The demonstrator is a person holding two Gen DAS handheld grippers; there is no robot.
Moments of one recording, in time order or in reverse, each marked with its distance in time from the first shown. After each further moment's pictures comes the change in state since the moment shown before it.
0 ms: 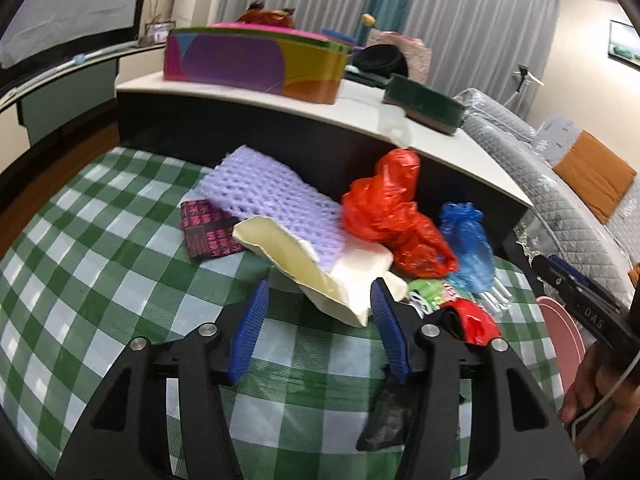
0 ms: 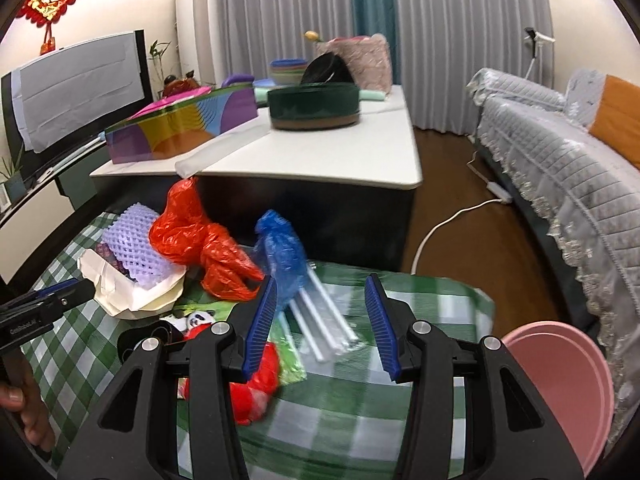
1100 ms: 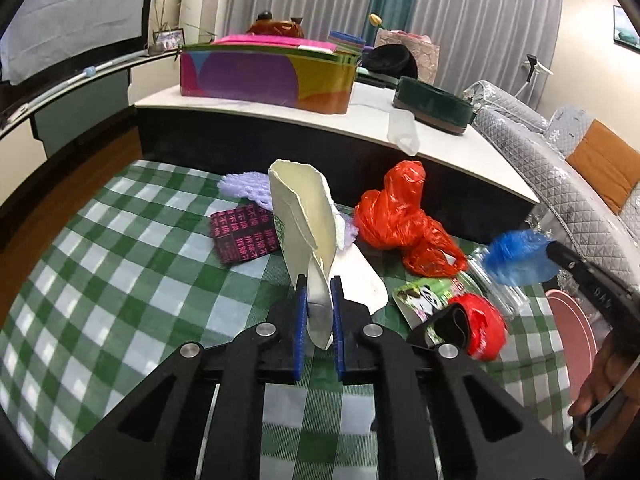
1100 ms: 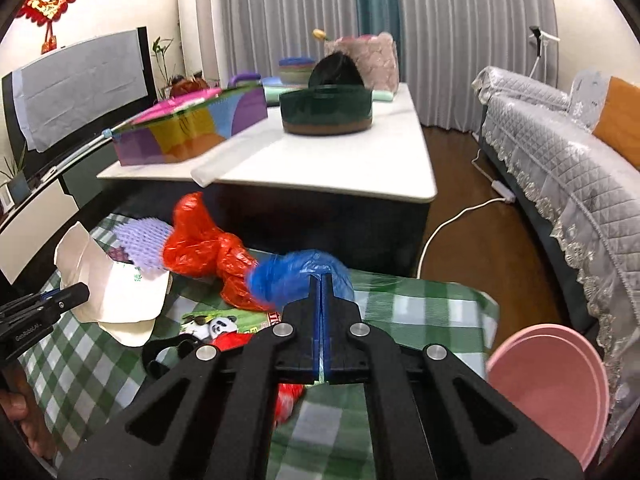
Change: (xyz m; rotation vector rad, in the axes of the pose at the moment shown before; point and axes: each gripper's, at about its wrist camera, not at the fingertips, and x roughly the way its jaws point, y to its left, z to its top) left arm -0.034 -0.002 0.007 0.042 0.006 0.066; right arm -0.023 0.011 0.014 -0.006 0.007 -0.007
